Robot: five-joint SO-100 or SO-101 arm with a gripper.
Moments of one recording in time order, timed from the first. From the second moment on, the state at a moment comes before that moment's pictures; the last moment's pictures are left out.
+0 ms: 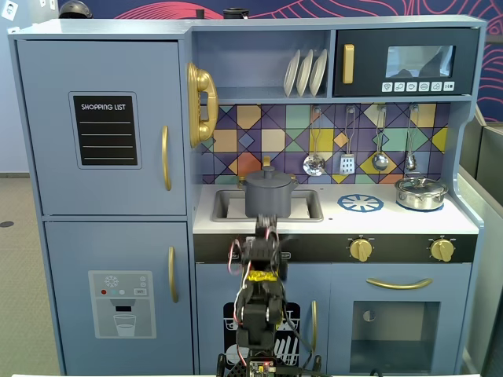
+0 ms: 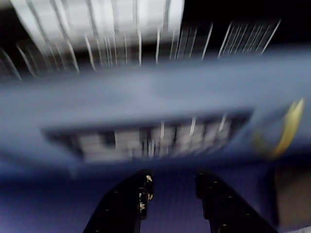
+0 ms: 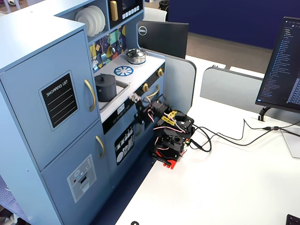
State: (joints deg) arm 3.4 170.3 160.8 54.9 -91.2
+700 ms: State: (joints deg) arm 4.0 182.1 172.1 76.8 -87.5
